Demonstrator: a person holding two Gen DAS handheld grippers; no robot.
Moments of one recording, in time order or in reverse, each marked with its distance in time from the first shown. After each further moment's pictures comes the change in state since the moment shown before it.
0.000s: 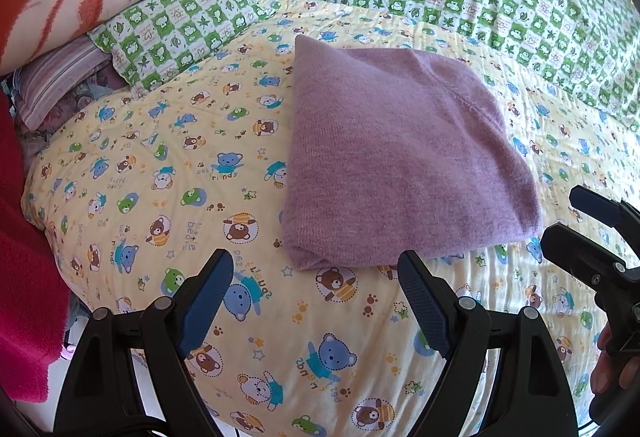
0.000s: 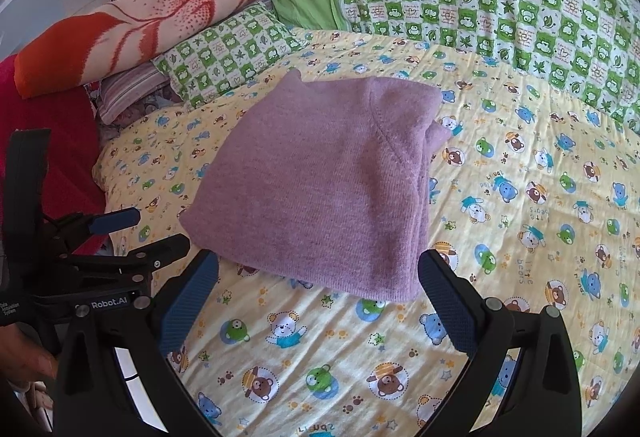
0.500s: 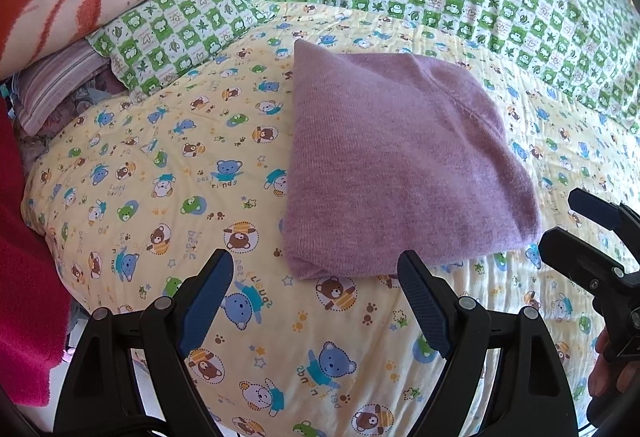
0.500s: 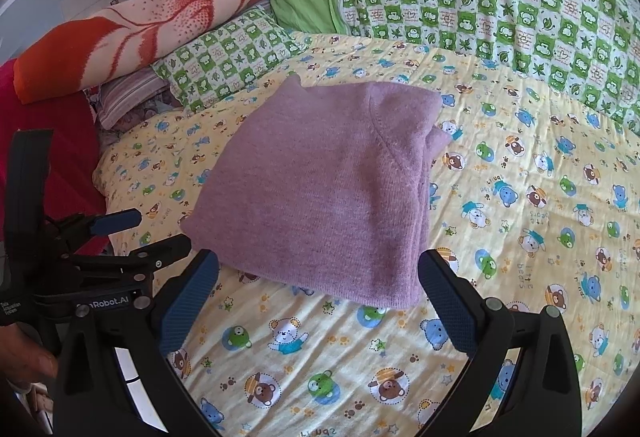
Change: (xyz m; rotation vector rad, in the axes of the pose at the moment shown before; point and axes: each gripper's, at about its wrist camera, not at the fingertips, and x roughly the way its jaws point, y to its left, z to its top) left arm -0.001 -0.002 0.005 0.001 -0.009 0.001; right arm 0.000 0.003 0.004 0.010 -0.011 -0.002
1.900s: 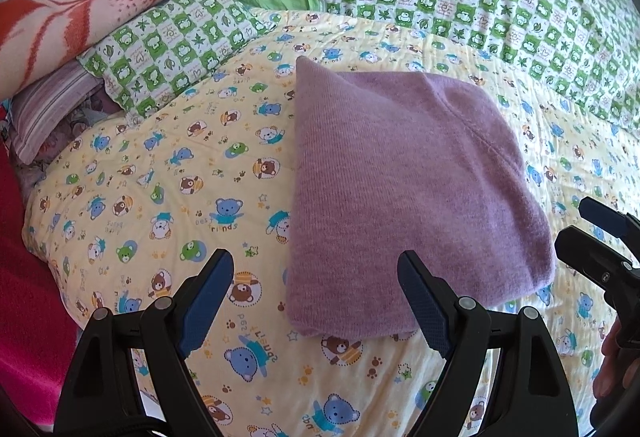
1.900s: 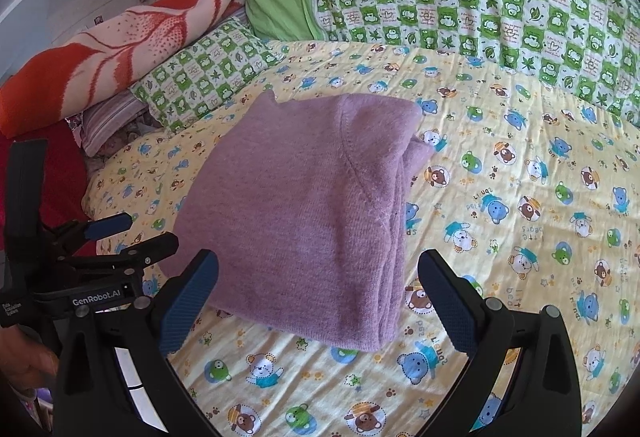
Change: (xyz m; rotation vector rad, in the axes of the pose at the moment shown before) left arm 0.018 -0.003 0.038 0.012 -0.006 0.029; right arm 0.014 -0.027 0.025 0.071 -0.009 -0.015
